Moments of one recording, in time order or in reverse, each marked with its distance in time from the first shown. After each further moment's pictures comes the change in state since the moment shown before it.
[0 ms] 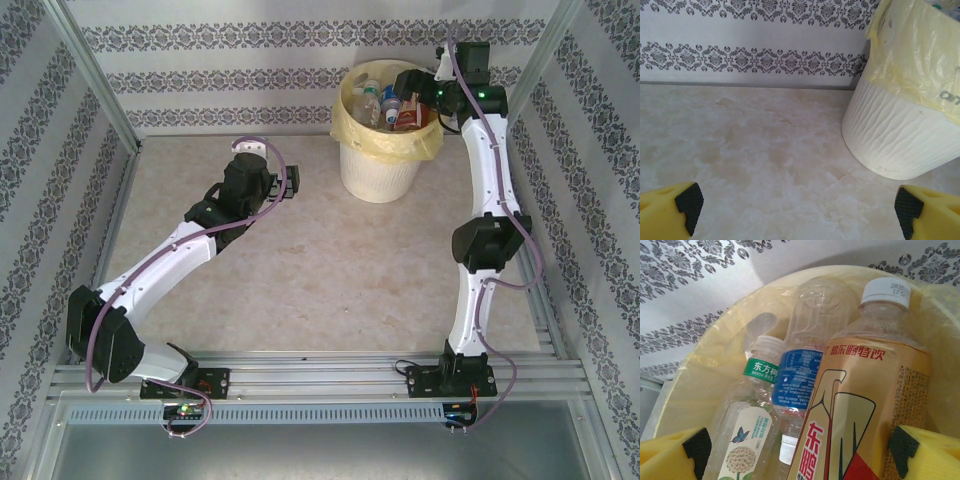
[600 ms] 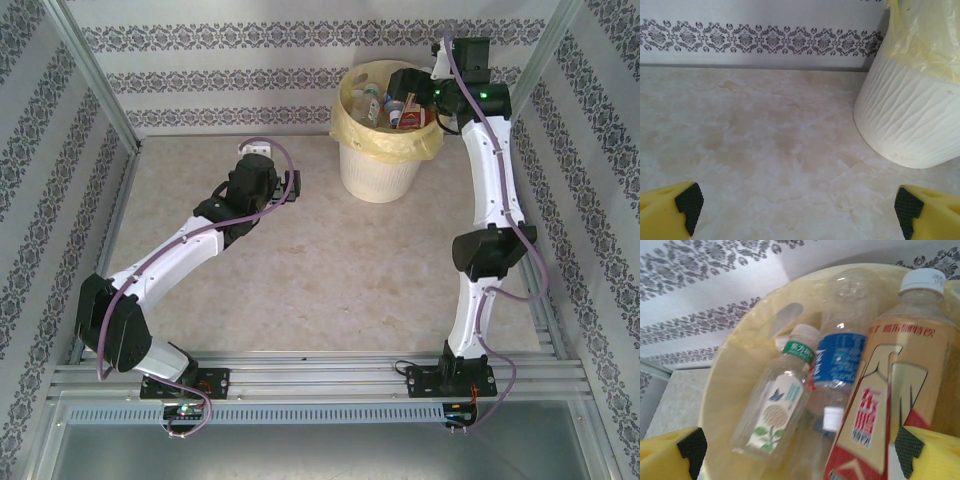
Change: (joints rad) left arm 0.008 0.063 0.010 -0.027 -0.011 -0.010; right arm 0.051 -0.129 -0.029 -0.080 0.051 -0.006
